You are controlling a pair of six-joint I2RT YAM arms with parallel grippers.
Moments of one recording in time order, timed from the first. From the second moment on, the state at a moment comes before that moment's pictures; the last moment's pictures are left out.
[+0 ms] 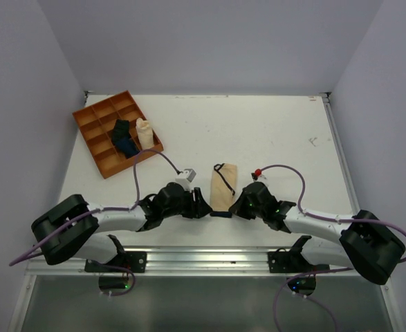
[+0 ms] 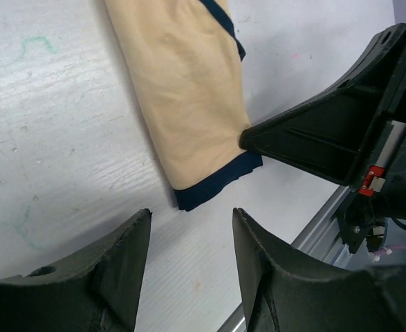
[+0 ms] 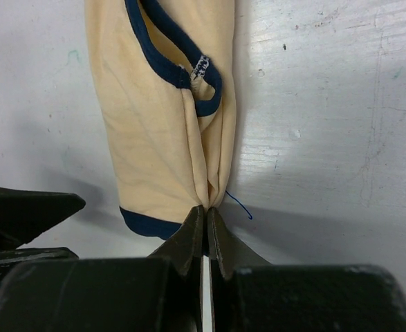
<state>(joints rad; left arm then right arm) -0.92 1.36 0.40 0.41 0.06 -0.81 0.78 1.18 0.34 0.04 0.09 1.03</state>
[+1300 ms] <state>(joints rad) -0.86 1.66 0.51 0.54 0.18 -0.89 0.78 1.13 0.42 -0.14 0.16 0.89</state>
